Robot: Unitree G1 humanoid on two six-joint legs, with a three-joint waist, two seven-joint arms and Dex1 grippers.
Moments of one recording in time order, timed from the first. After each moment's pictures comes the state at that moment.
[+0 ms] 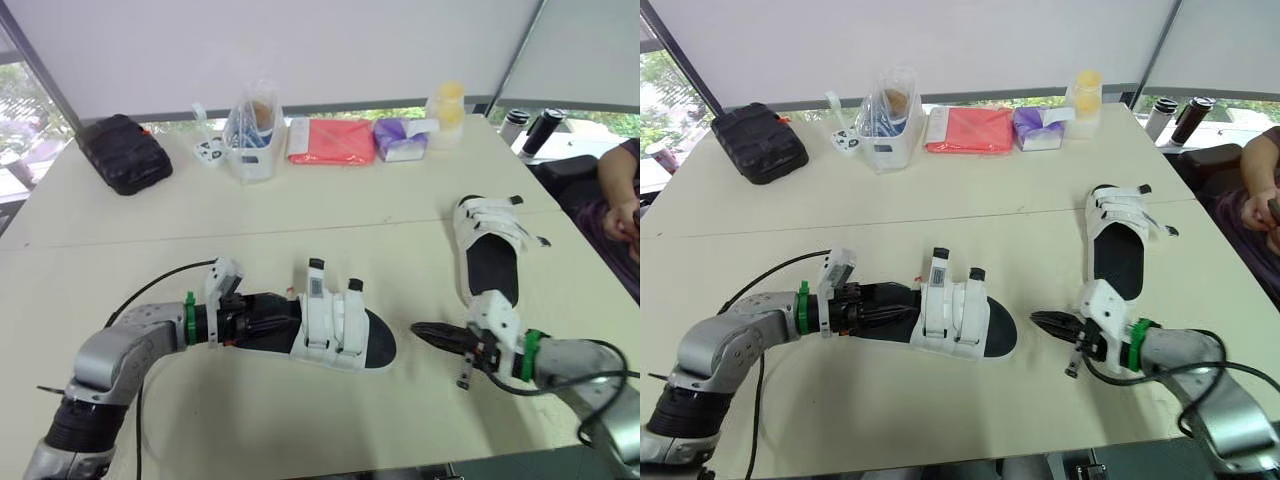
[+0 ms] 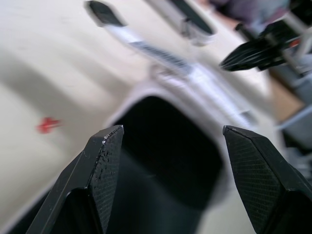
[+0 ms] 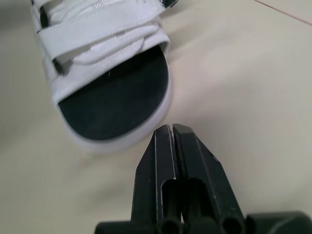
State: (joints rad) left arm -0.31 0.64 0.02 -0.23 -0.77 0.89 -1.00; right arm 0.20 -0.85 -0.23 -0.53 0.39 0.40 0.89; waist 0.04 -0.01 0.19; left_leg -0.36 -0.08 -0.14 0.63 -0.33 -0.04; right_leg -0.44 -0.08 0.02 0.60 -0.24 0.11
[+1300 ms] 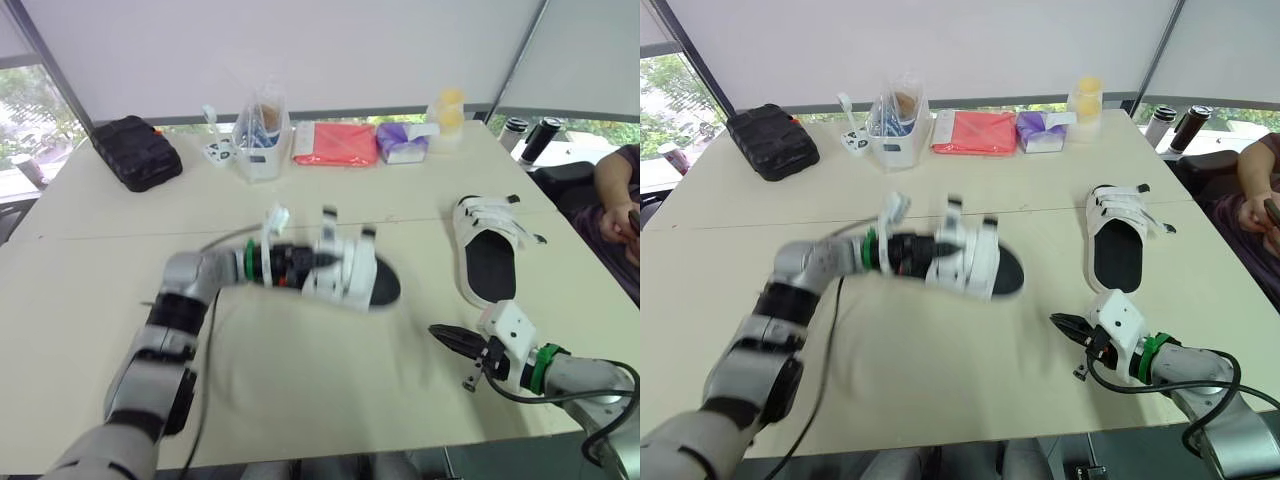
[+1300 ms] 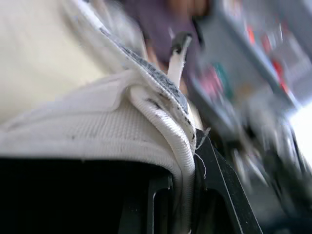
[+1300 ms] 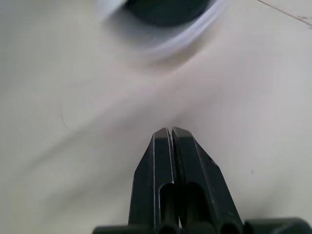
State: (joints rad) left arm -1.01 0.25 0.10 0.62 -0.68 0.81 -0.97; right arm 0.19 -0.75 -0.18 -0.45 0.30 0.35 0.77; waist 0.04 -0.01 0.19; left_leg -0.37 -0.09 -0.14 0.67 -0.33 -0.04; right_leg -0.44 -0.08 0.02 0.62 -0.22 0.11
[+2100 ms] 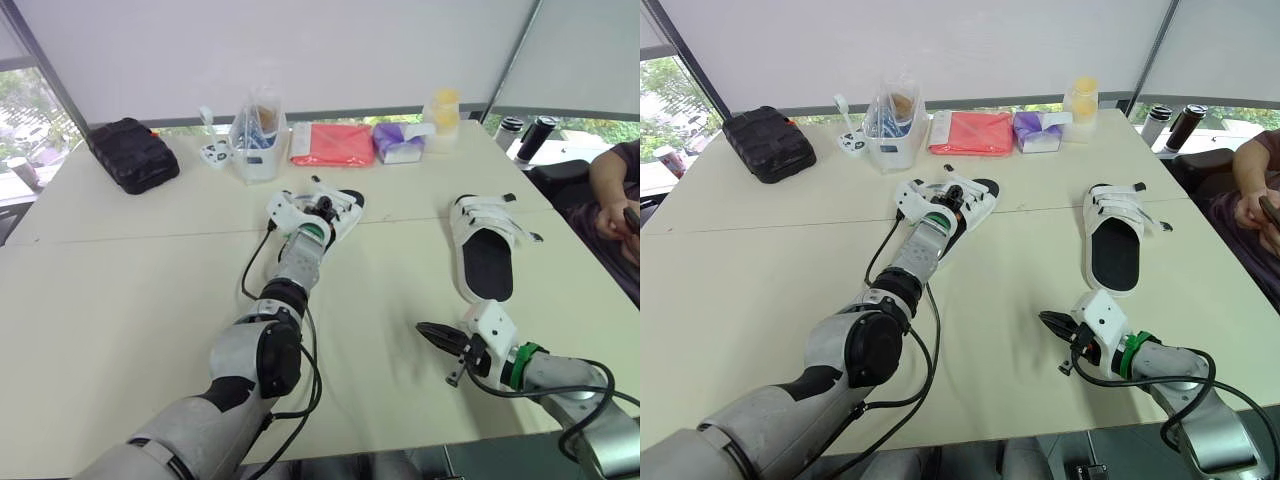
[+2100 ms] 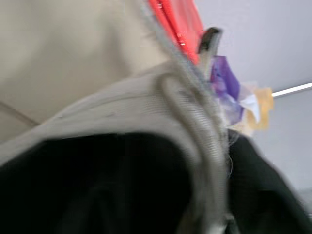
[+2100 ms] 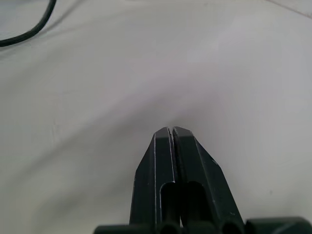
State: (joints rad) left arm -1.18 -0.19 0.53 1.16 -0.63 -0.05 -0.02; right arm 0.15 -0.70 -0.10 -0.41 0.26 0.33 0.73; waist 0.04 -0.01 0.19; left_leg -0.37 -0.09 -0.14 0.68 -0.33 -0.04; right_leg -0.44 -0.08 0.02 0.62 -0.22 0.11
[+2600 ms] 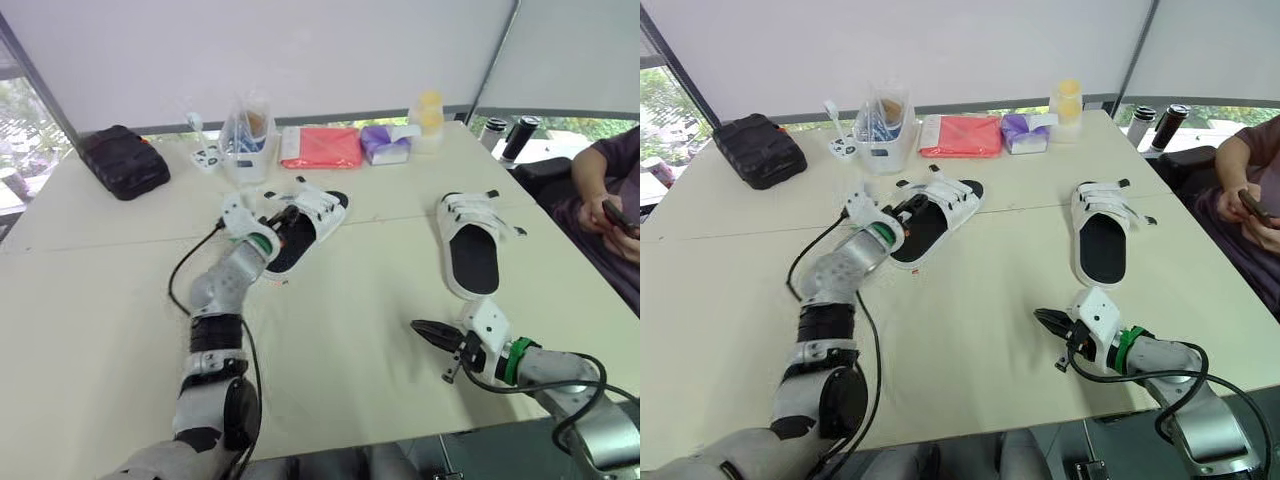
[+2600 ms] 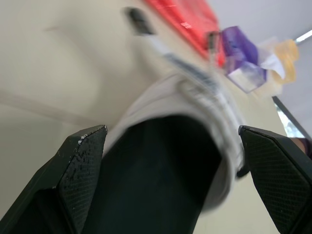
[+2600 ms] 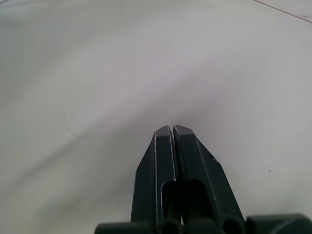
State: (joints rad) left arm -0.76 -0.04 0.41 0.22 -0.71 0.79 0.20; right arm 0.09 -0.69 -0.07 -0.36 0.25 0.29 0.77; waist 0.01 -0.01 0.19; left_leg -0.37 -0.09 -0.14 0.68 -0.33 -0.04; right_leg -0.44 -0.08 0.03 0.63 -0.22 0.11
